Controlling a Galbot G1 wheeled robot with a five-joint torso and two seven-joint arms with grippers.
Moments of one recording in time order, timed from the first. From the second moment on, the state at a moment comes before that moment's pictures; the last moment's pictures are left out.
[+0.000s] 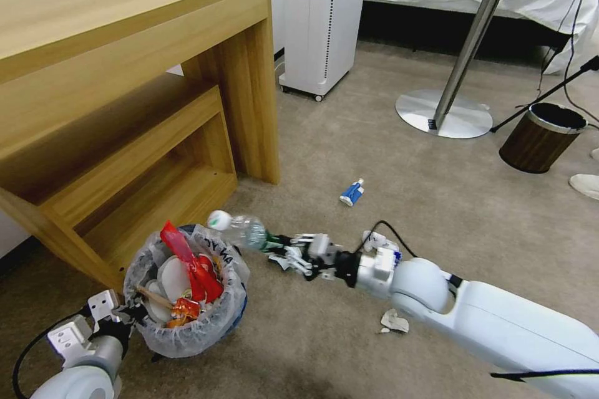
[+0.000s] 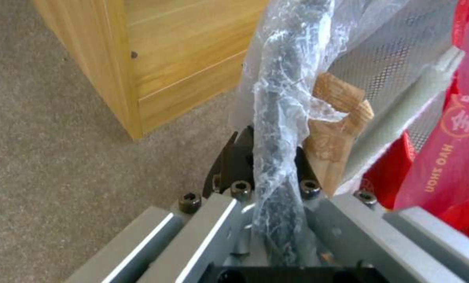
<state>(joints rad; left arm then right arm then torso) 1.67 -1.32 -0.83 -2.15 -0.77 0.51 -0.31 -0.41 0.76 -0.72 1.91 0.67 0.16 -0.21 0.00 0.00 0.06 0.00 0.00</state>
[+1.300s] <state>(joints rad) 1.67 -1.35 -0.84 -2.18 -0.78 0.51 -0.31 -0.15 1.05 -1.09 1.65 0.79 0.08 -0.07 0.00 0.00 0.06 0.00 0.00</state>
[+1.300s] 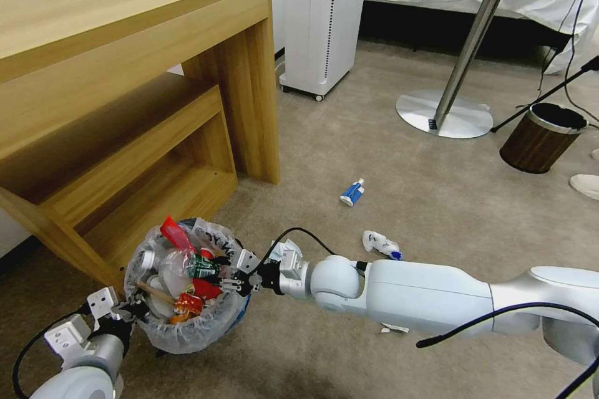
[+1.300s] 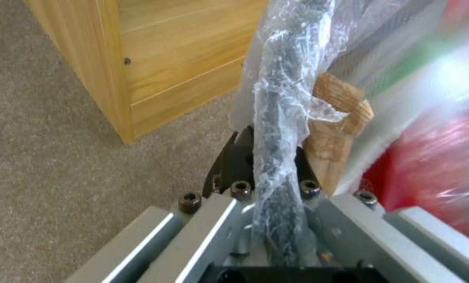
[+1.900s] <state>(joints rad) 1.68 -1.34 -0.84 -2.17 -0.77 0.51 -0.31 -0.21 0.99 -0.94 1.77 0.83 0.11 -0.07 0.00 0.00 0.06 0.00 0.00</state>
